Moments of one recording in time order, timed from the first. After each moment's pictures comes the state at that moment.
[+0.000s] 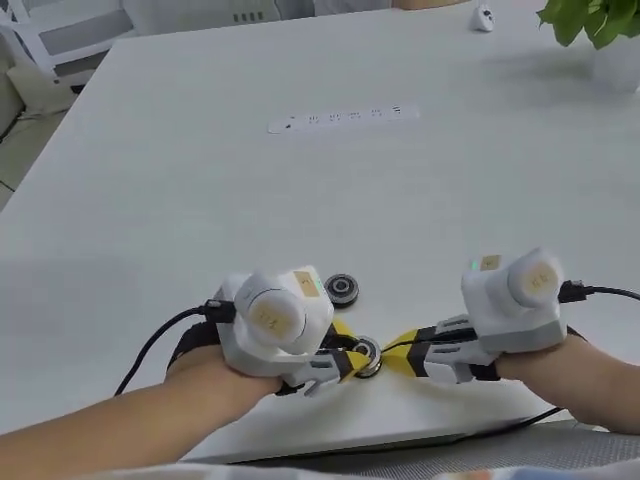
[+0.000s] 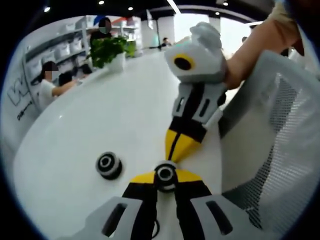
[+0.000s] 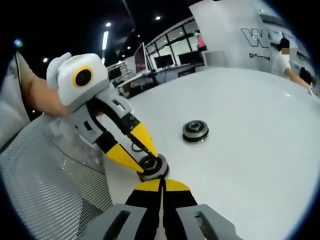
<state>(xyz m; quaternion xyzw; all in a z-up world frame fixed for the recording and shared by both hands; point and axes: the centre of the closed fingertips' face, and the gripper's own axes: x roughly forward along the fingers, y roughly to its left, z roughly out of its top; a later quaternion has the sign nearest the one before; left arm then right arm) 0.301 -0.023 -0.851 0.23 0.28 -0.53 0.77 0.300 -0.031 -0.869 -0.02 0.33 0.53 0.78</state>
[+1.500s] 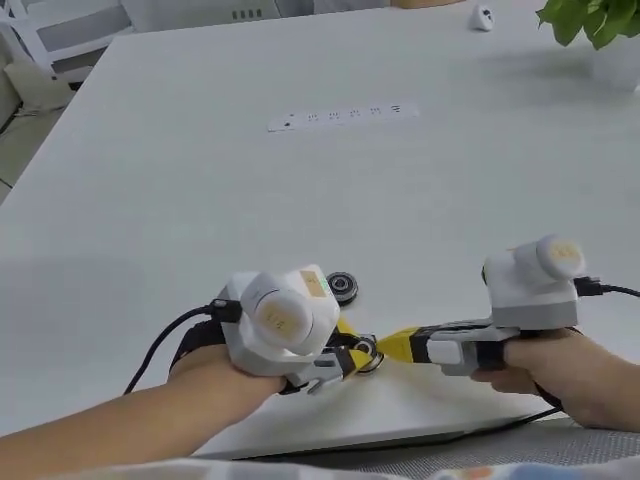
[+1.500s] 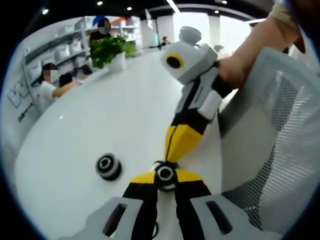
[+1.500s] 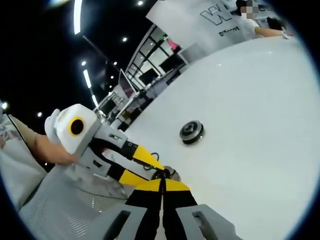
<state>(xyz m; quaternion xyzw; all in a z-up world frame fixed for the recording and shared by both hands) 0.301 -0.025 -0.852 0.24 0.28 -0.52 0.77 0.297 -0.024 -0.846 0.18 0.37 0.50 0.76</state>
